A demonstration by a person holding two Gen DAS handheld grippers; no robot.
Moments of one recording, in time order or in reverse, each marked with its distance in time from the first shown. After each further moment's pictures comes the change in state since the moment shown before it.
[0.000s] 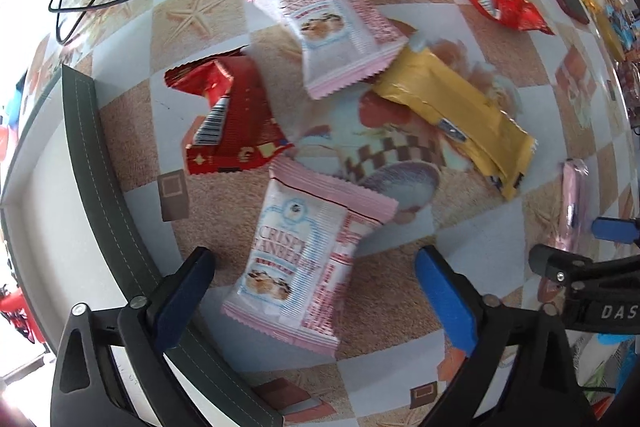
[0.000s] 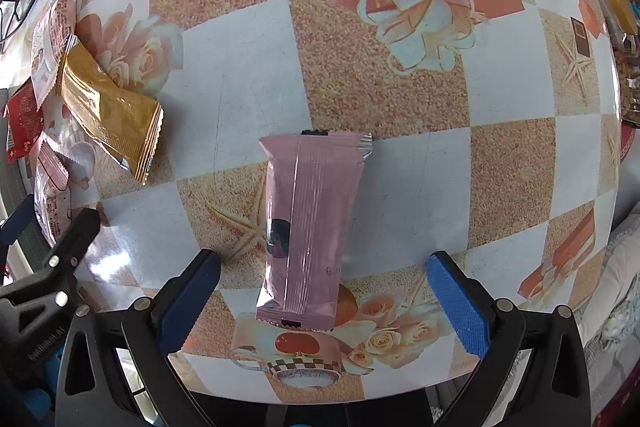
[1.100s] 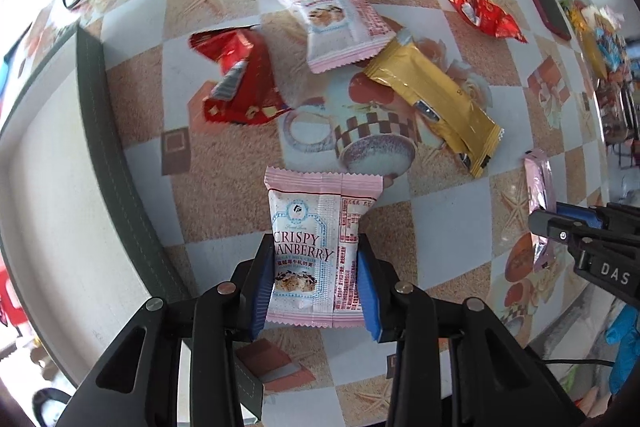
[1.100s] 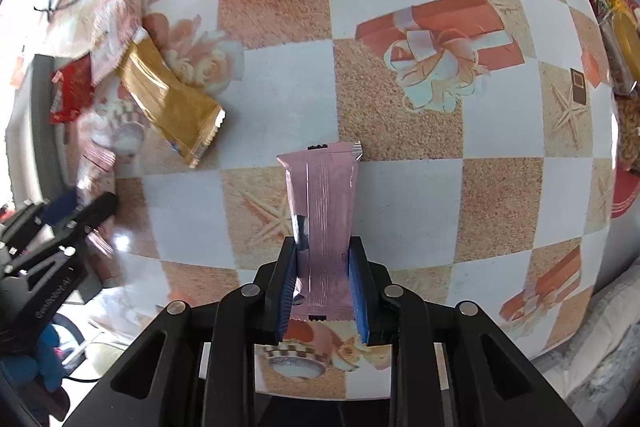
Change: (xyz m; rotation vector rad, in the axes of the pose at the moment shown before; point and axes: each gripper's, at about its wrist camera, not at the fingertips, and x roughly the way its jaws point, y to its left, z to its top) left arm -0.025 0.011 -0.040 -0.070 0.010 -0.107; right arm -0.038 -0.002 -0.012 -0.133 -0.106 0.086
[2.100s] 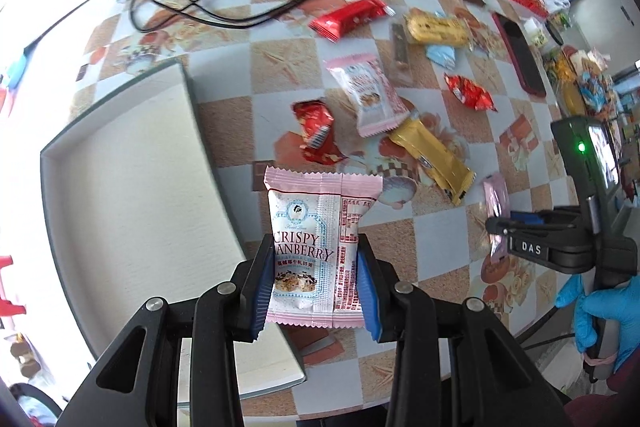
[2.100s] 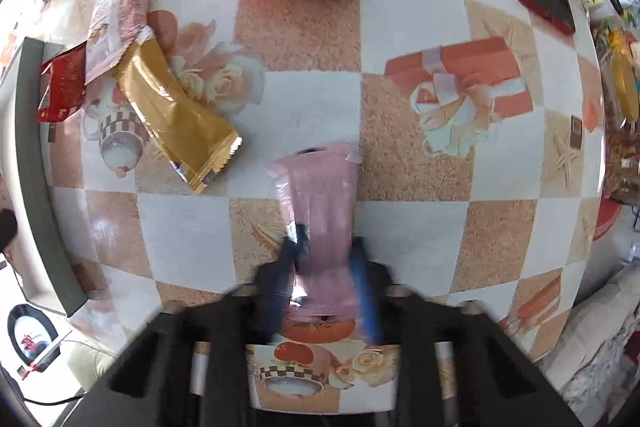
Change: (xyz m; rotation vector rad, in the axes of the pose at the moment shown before) left arm -0.098 0.063 -0.034 -0.074 -0.169 -0.017; right arm -0.002 0.020 0.035 -0.073 0.000 -0.108
